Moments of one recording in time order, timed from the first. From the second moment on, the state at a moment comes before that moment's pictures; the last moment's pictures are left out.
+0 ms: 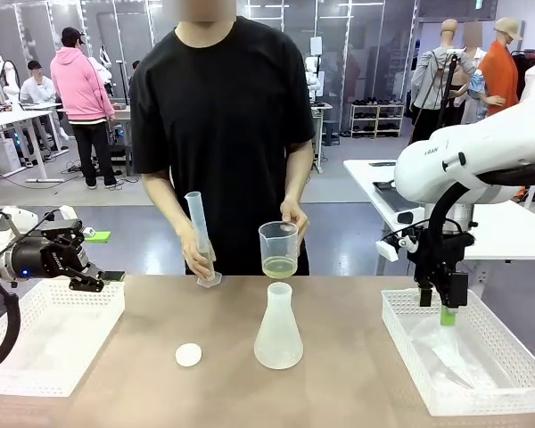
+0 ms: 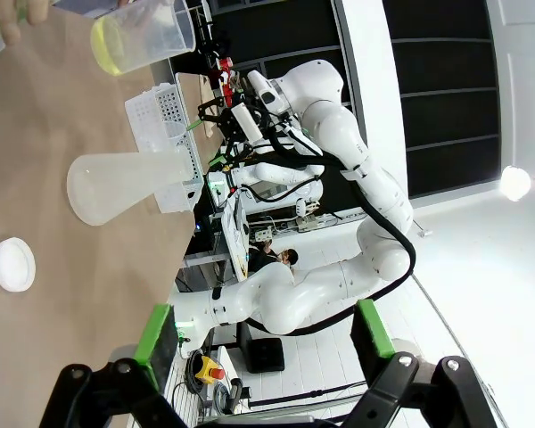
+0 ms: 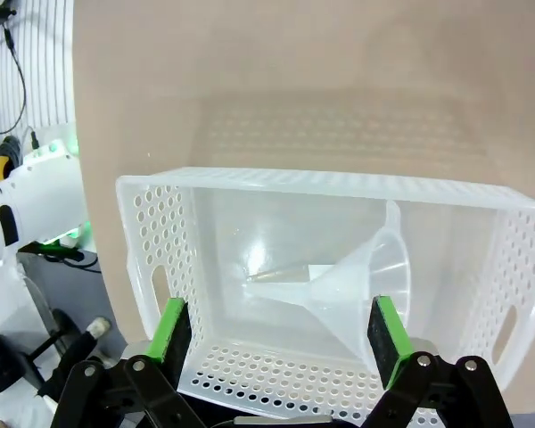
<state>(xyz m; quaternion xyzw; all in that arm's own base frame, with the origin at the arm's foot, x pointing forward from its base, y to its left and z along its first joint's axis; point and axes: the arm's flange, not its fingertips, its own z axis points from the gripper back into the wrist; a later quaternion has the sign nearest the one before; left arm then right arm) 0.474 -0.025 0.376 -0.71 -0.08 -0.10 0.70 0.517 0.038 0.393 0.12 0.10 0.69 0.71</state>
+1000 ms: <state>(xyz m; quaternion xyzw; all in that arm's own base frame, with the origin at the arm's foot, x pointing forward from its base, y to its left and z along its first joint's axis) 0.474 -0.025 0.376 -0.71 -0.08 -0.10 0.70 0.541 0.021 0.375 0.09 0.14 0.70 0.70</state>
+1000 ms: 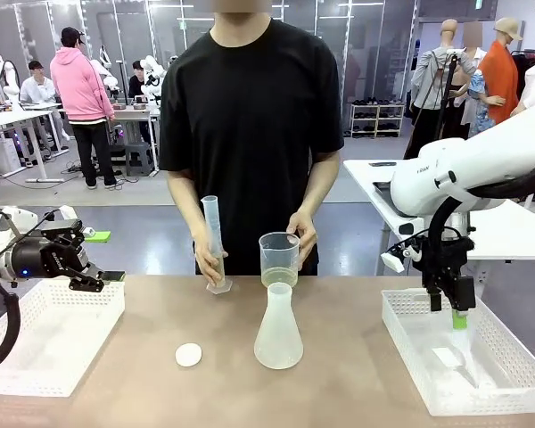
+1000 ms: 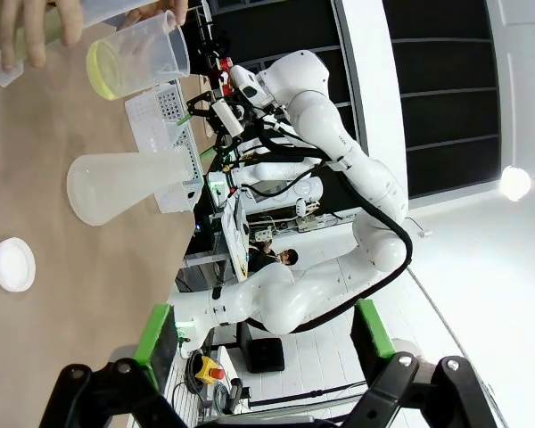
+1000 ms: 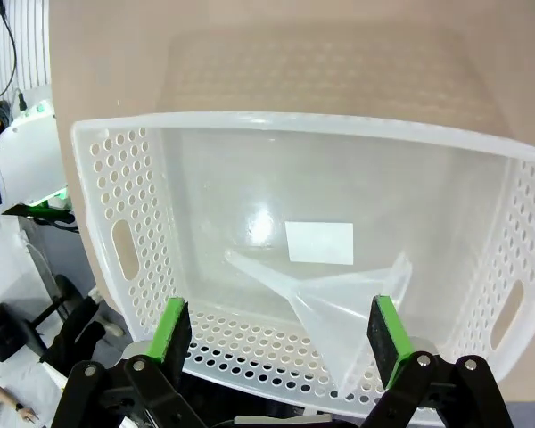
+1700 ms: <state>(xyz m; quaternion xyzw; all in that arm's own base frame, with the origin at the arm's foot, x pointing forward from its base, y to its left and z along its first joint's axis) 0.474 -0.025 0.376 -0.71 -0.08 -0.10 0.70 0.576 -0.007 0.366 0.06 0.16 0.67 0.72</state>
